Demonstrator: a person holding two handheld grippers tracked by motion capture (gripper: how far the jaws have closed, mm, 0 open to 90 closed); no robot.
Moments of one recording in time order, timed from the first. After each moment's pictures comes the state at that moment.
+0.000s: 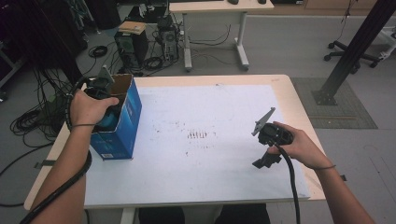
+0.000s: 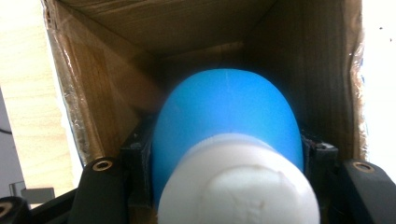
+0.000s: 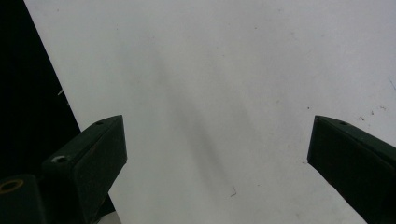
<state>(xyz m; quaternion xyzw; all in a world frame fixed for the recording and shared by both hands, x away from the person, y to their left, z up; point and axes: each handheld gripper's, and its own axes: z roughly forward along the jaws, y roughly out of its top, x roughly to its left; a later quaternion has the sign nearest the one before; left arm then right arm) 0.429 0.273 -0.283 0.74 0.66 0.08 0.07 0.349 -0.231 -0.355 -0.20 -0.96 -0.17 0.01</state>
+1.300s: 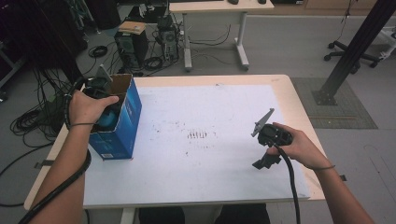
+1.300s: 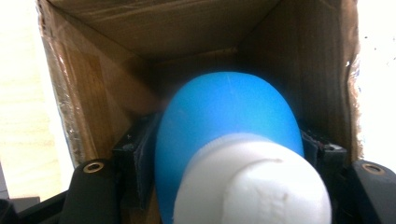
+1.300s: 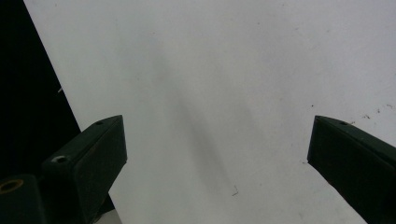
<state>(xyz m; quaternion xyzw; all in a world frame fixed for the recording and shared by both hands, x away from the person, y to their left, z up) 0.431 0.277 -0.280 0.74 0.66 0.07 0.09 0.348 -0.230 -0.359 -0.21 -0.96 -0.17 0.01</state>
